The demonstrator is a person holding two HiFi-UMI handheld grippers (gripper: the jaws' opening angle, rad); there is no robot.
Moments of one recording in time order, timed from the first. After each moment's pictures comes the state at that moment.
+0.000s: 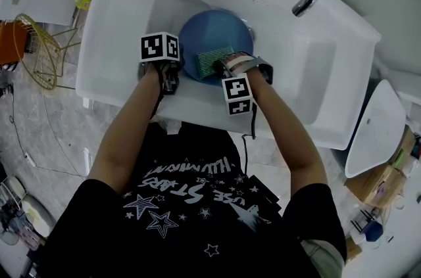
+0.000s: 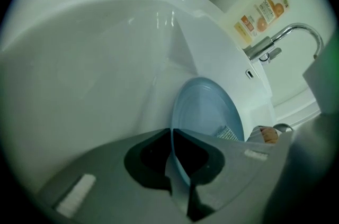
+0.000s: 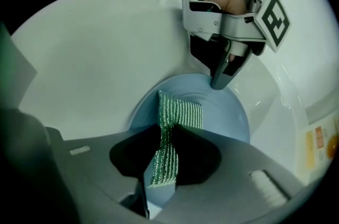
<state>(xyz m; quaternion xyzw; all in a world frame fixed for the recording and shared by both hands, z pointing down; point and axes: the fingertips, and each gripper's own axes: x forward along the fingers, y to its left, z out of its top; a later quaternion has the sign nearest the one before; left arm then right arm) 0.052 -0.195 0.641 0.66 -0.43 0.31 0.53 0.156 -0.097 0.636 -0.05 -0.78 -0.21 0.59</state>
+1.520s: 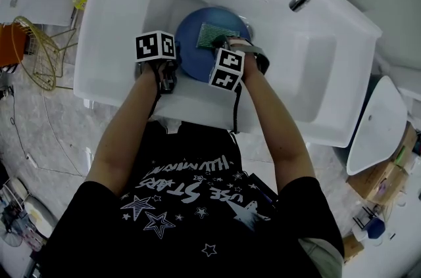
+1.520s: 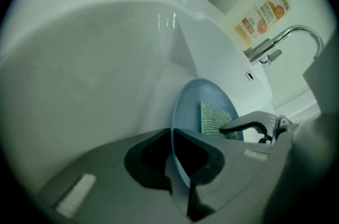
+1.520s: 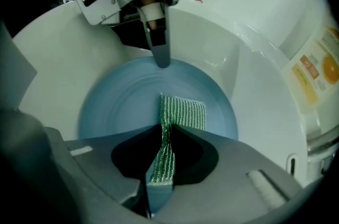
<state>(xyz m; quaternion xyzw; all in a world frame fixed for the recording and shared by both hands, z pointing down) 0.050 -0.196 0.638 0.66 -0.44 0.30 0.53 0.157 -0.170 0.641 0.13 -0.79 -0.04 0.60</state>
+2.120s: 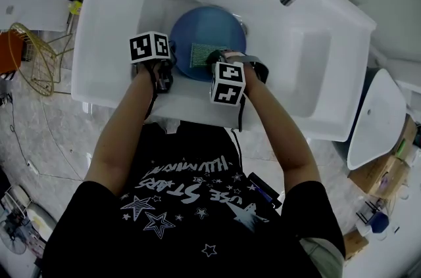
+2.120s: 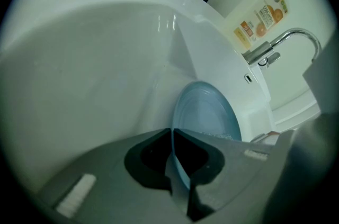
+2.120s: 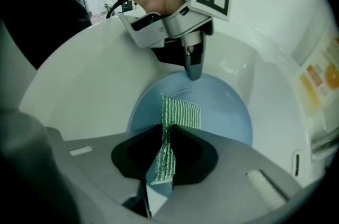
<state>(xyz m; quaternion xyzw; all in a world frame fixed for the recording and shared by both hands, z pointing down) 0.052 -0.199 0.638 0.66 -0.44 0.29 0.53 0.150 -0.107 0.616 0.05 -0.81 -0.01 0.58</state>
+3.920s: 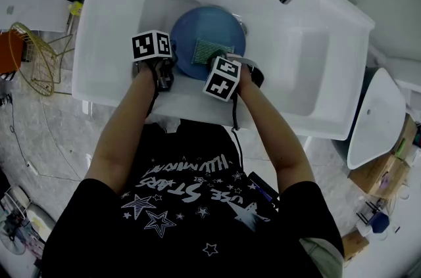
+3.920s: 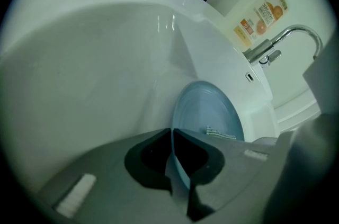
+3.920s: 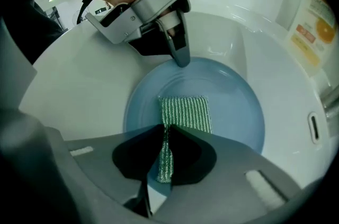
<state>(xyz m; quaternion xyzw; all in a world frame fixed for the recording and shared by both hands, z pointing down) 0.052 -0.202 0.641 0.66 -0.44 0.30 0.53 0.155 -0.111 0.637 0.13 -0.80 0.10 0.58</state>
